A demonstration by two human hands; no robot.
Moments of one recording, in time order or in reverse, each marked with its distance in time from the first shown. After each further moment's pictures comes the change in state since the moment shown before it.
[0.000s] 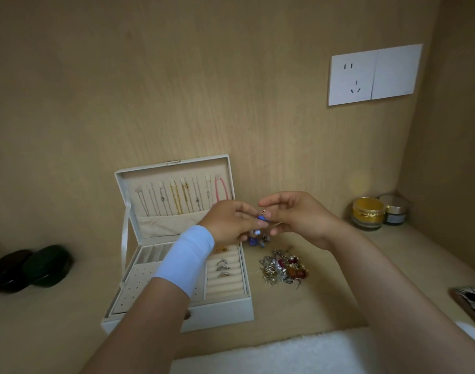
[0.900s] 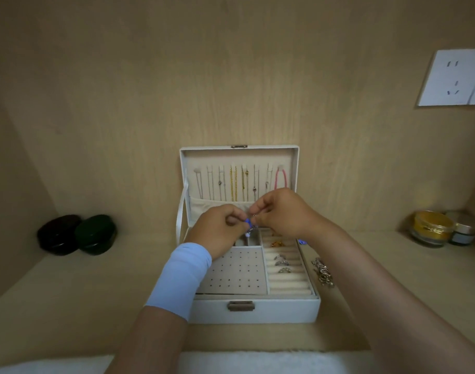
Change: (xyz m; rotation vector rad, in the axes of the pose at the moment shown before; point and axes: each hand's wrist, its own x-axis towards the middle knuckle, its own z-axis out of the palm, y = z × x) left_hand -0.042 -0.083 -0.089 0.262 0.333 0.028; right_hand 0.063 0.003 0.123 -0.690 -0.007 -0.094
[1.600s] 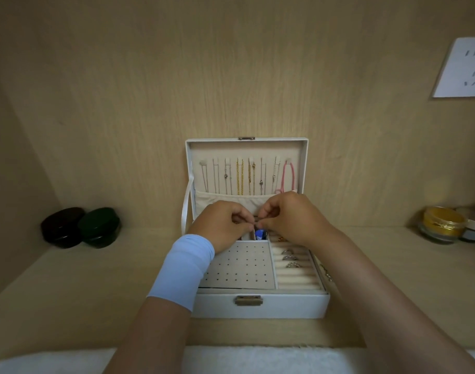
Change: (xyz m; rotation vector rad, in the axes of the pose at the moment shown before) left_hand 0.002 -0.008 -0.006 0.105 -0.058 0.086; right_hand -0.007 0.016 0.015 -0.197 0.042 -0.064
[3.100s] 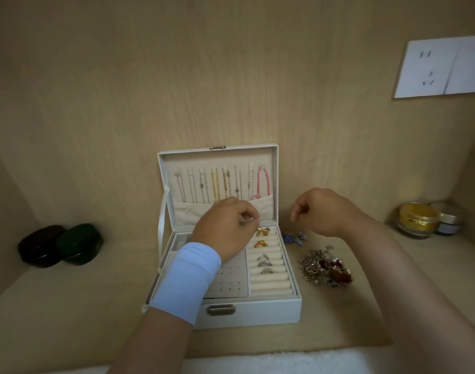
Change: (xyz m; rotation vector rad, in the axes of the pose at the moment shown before) left_hand 0.007 0.044 0.030 0.132 0.124 0.226; right_hand -0.017 0.055 -0.081 -0.303 -0.061 0.178
